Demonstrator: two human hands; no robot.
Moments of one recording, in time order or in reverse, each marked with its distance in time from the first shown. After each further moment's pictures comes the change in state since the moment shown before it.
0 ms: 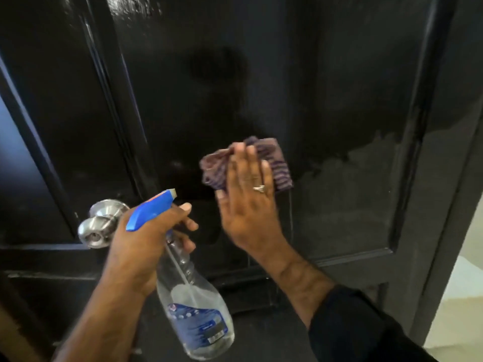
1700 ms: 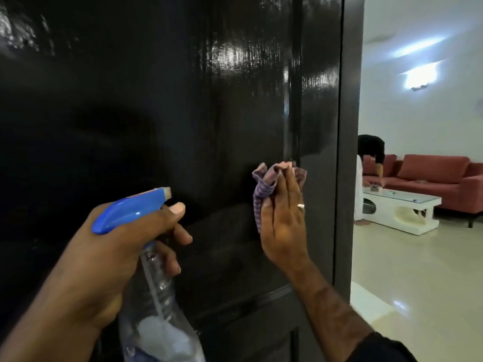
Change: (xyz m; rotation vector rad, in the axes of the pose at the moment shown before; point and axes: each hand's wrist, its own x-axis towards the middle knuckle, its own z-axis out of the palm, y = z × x) left_hand 0.009 -0.045 0.175 -0.050 -0.399 0.030; right_hand -0.067 0.270 -0.071 0.006 0.248 0.212
